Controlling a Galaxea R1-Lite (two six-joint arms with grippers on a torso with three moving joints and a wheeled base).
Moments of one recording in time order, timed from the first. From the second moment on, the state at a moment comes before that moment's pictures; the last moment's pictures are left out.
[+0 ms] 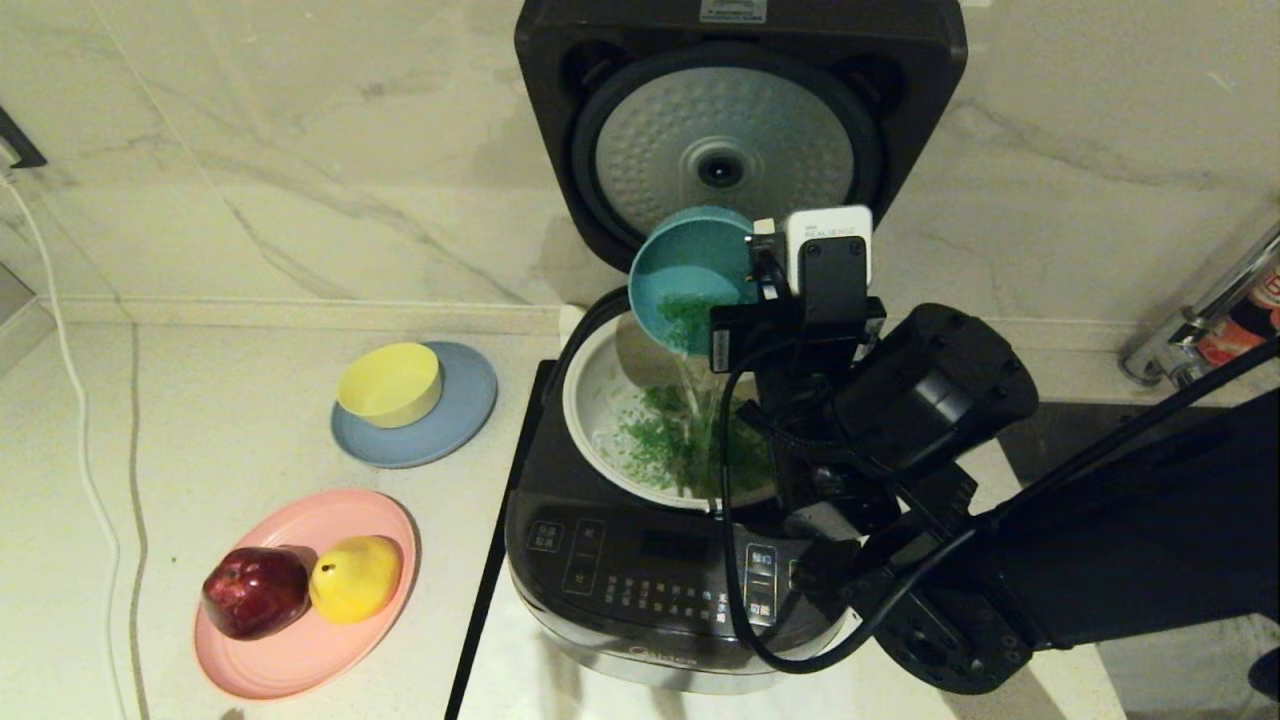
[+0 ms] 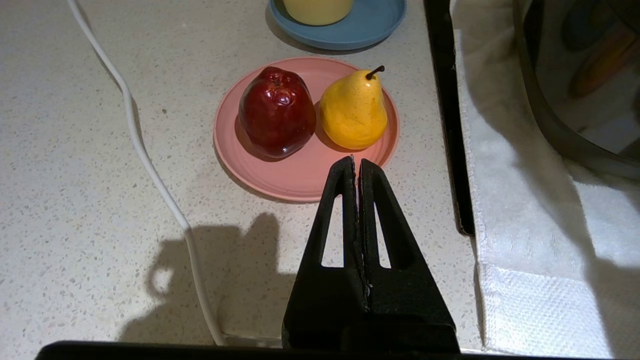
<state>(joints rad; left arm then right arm) 0.00 0.00 -0.01 0.03 0.00 0.02 0.85 2.06 -1.10 -1.51 -0.73 -0.42</state>
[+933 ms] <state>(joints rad) 0.00 0.00 -0.01 0.03 0.00 0.02 0.86 2.10 -1.08 -1.52 -0.69 -0.38</state>
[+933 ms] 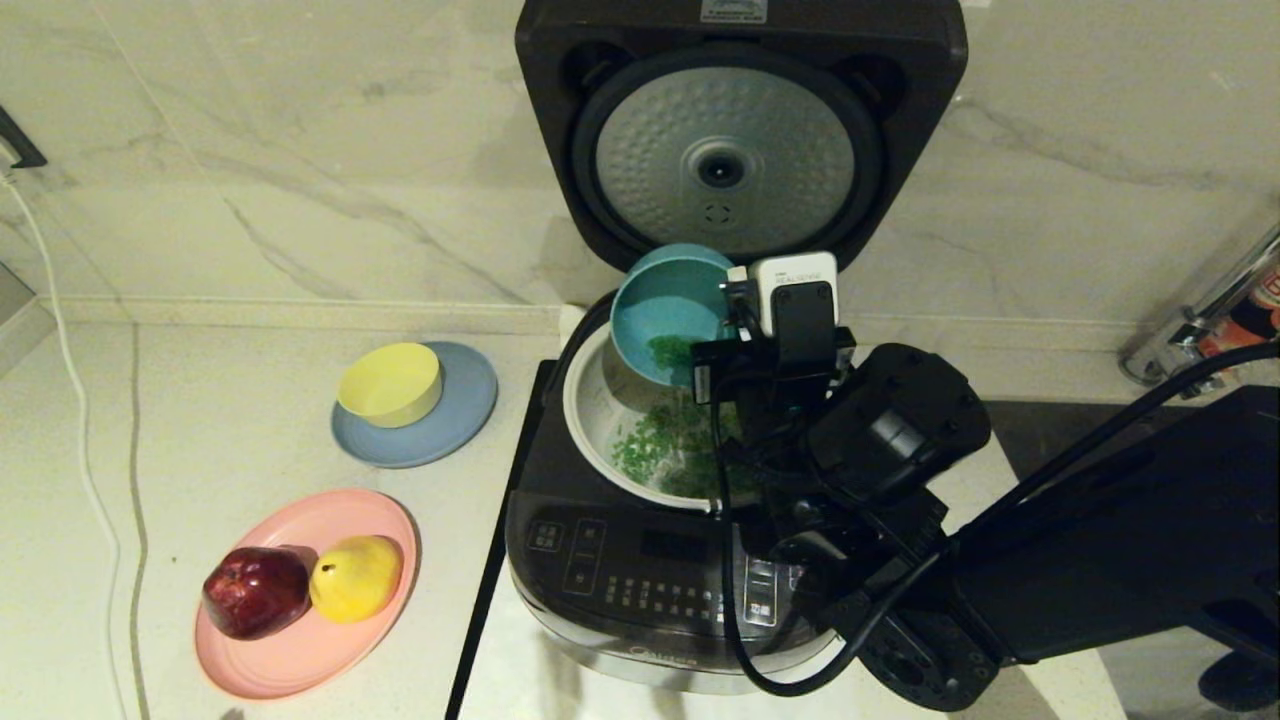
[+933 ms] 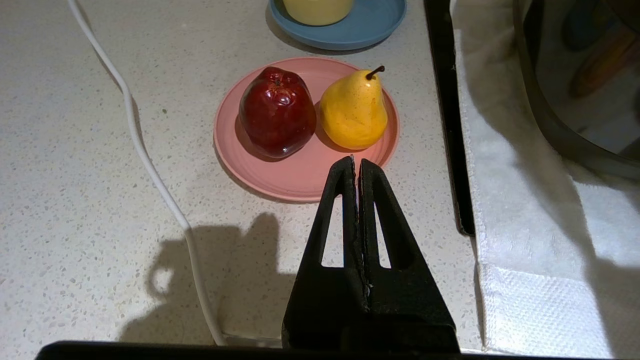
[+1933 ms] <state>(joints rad) 0.00 0.00 -0.01 0.03 0.00 0.02 0.86 2.09 -1.10 -1.52 -0.70 -0.40</state>
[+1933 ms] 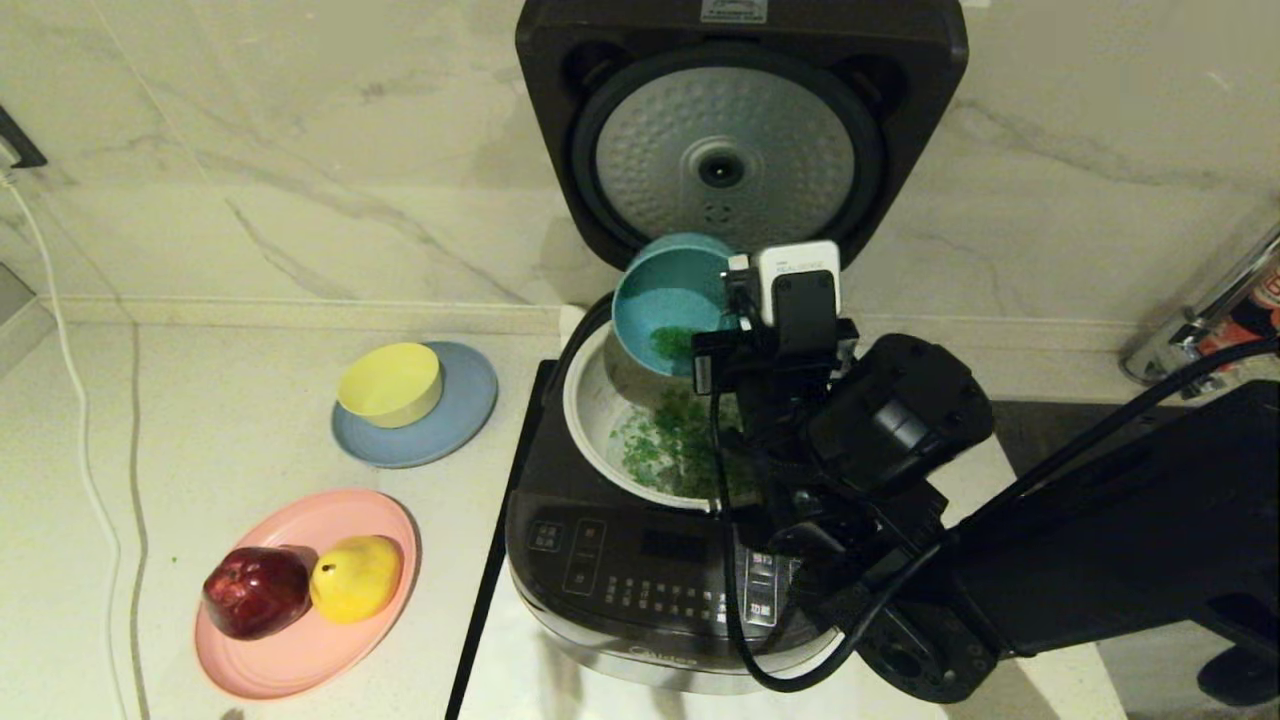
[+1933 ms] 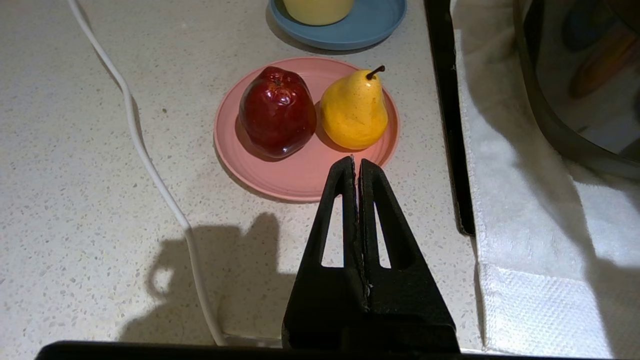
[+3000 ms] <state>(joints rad) 0.00 0.00 -0.01 0.03 0.00 0.02 0.89 1.79 -1.23 -0.53 -0.68 -0.01</state>
